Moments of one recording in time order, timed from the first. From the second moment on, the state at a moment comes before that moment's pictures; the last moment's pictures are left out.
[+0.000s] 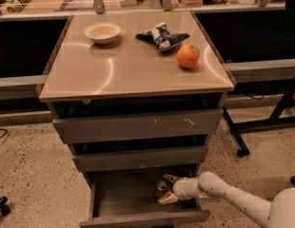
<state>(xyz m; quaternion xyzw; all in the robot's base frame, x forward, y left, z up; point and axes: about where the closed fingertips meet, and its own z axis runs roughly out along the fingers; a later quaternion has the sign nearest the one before) 0.542 -0.088 0.237 -0.56 0.71 0.22 0.37</state>
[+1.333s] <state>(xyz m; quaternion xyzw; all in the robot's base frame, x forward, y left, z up) 0.566 -0.069 0.185 -0.54 0.71 0.24 0.37</state>
